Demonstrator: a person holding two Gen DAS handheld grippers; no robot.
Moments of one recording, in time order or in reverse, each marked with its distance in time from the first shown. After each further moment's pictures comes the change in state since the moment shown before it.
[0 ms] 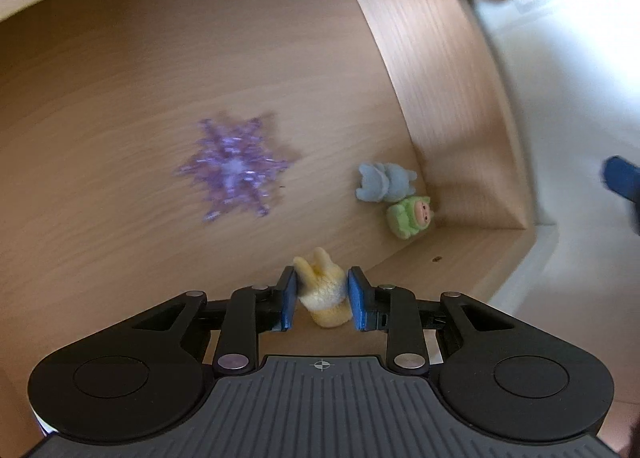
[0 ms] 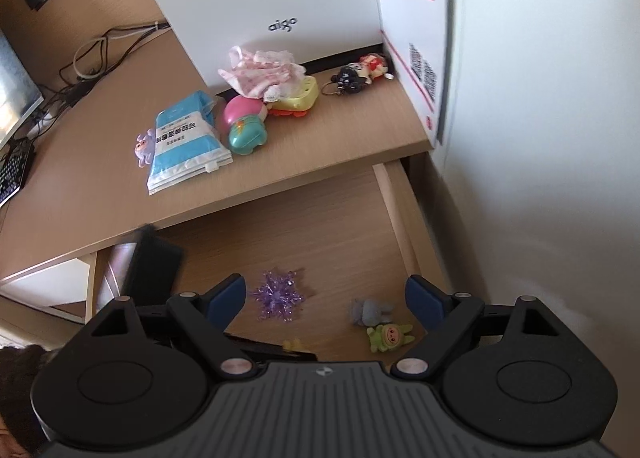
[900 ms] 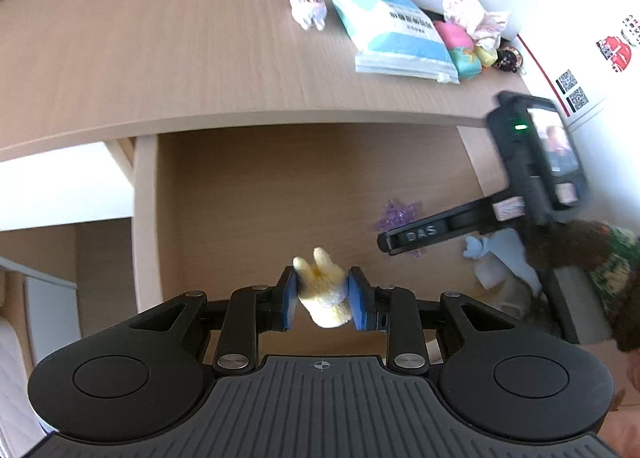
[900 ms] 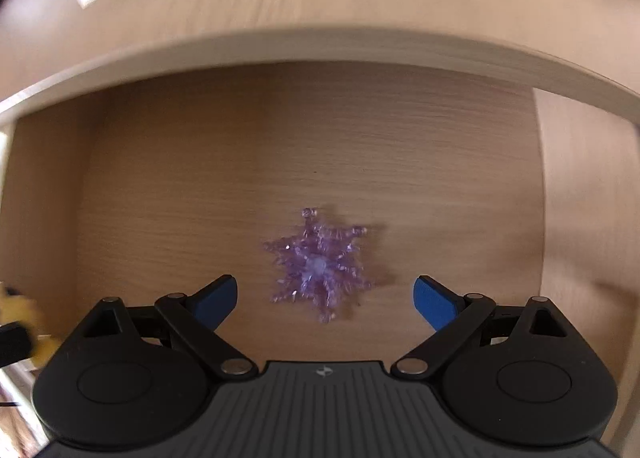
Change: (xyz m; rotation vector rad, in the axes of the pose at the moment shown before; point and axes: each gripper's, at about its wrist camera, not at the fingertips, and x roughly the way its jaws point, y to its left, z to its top) left arm -0.144 0.053 -0.059 -0.084 -0.377 0.261; right arm 0.196 0.081 -0.001 -0.328 0.432 -0.038
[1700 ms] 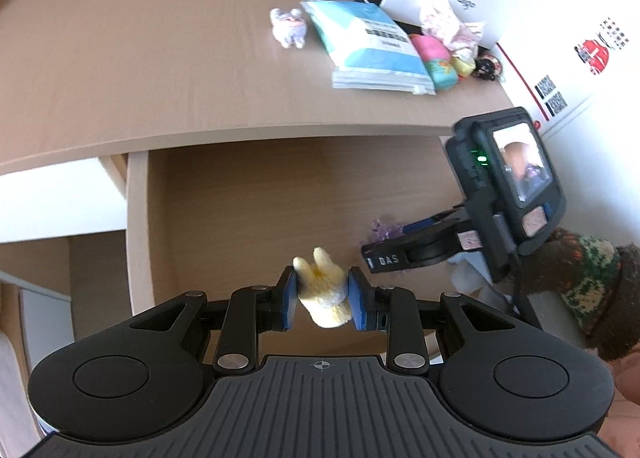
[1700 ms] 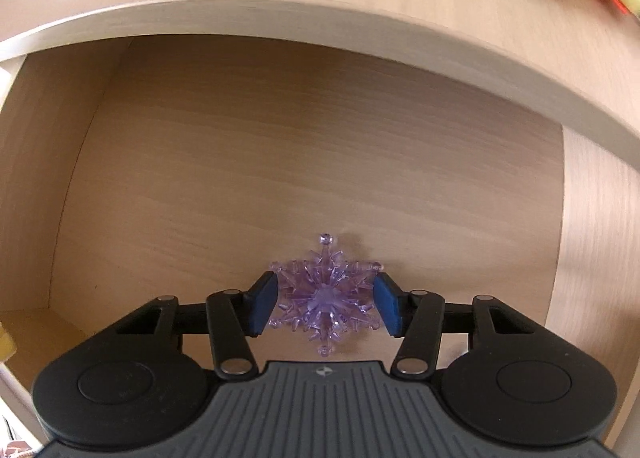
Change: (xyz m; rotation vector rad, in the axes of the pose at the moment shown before) left arm -0.009 -0.012 0.001 0.036 -0.029 -0.030; right arm -0.004 0.034 -0.015 -0.145 -0.036 -0.058
